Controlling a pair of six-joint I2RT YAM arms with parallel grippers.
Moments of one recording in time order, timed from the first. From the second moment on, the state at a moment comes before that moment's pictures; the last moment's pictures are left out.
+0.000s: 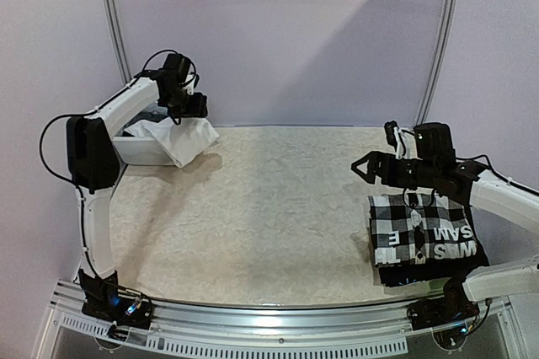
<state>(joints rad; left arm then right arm) -0.26 2.19 2.17 -0.81 -0.05 -0.16 0.47 1.12 0.78 -0.20 -0.22 0.50</state>
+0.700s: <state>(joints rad) -0.13 1.43 1.04 -0.28 -0.21 -0.39 0.52 1.23 0.81 -0.18 -0.24 0.51</state>
